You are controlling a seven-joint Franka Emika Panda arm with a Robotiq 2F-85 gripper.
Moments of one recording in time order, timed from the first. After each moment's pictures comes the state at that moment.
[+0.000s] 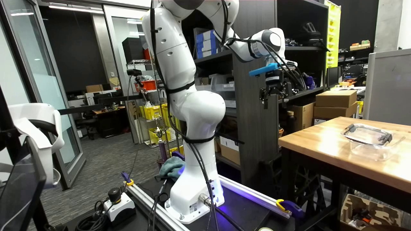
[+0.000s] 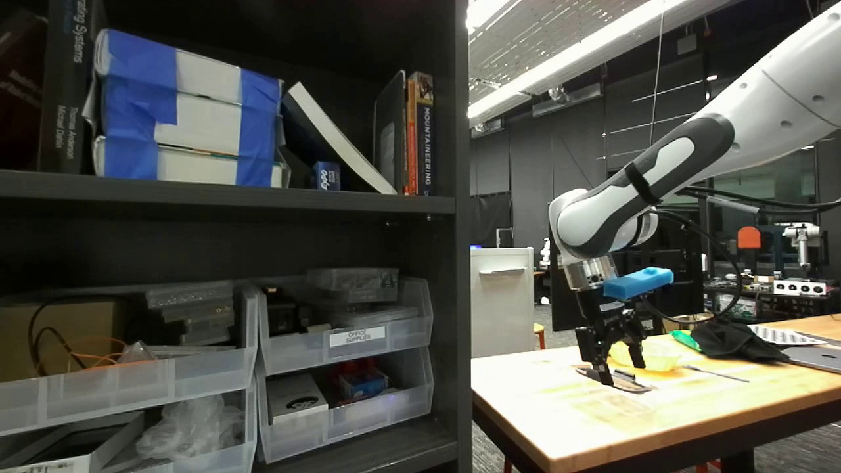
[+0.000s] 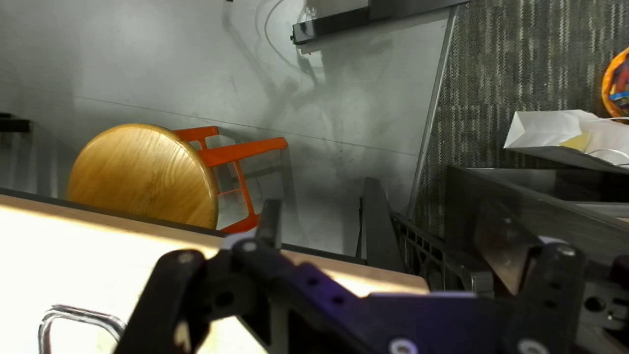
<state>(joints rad) -0.16 -0.32 -0.06 -2.40 -0.17 1.87 0.06</state>
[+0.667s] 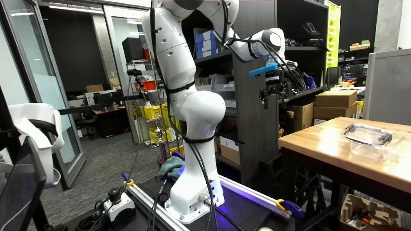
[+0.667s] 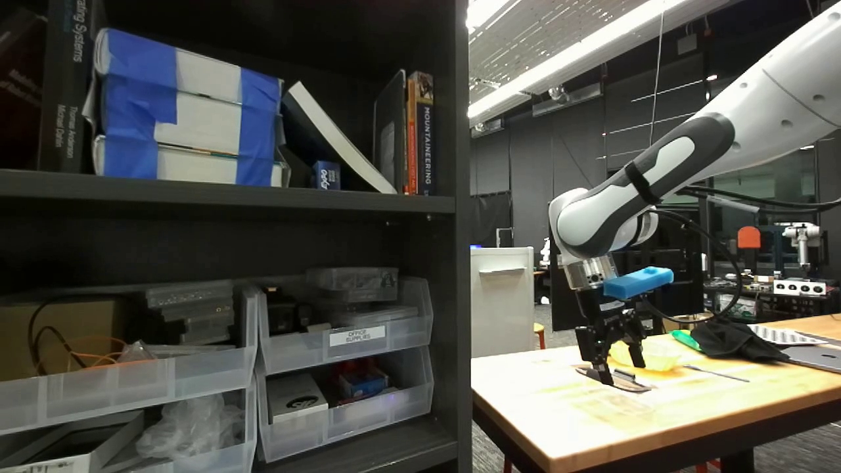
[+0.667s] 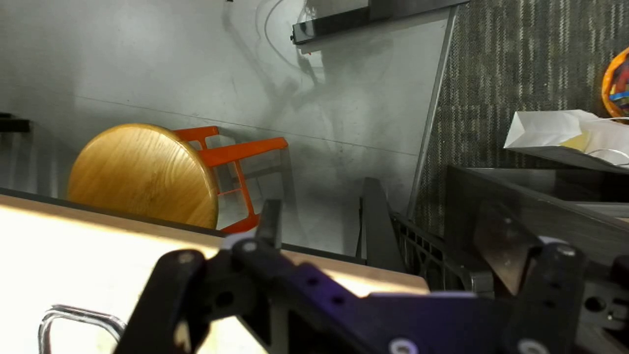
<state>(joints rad) -0.16 -0.32 -0.06 -2.40 -0.17 1.87 0.06</state>
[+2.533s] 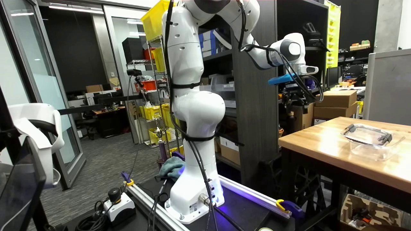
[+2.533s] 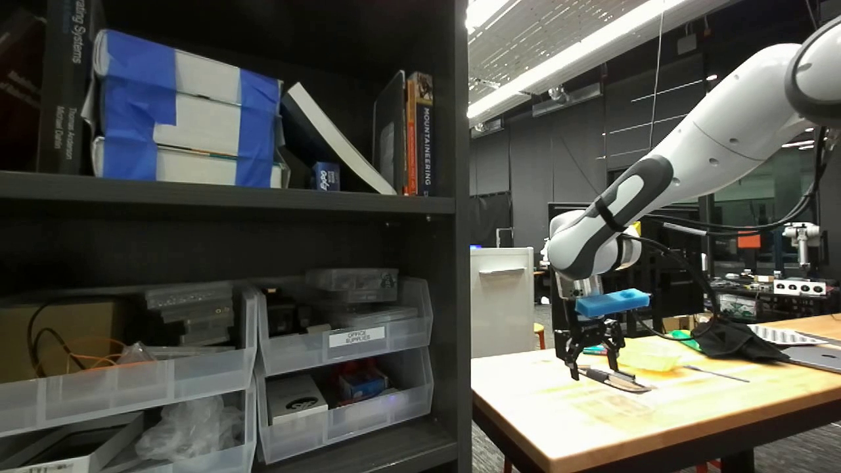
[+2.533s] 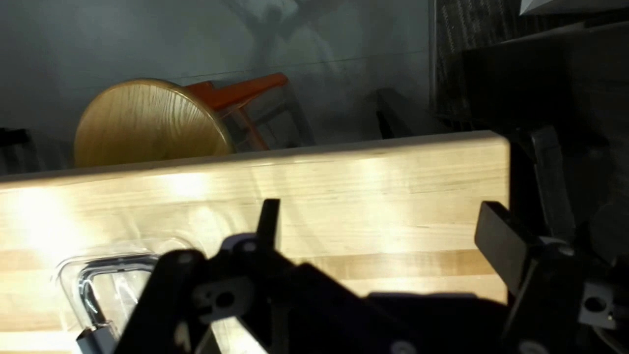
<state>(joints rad) -0.19 -0.08 -0.15 -2.26 -0.15 2.13 0.21</state>
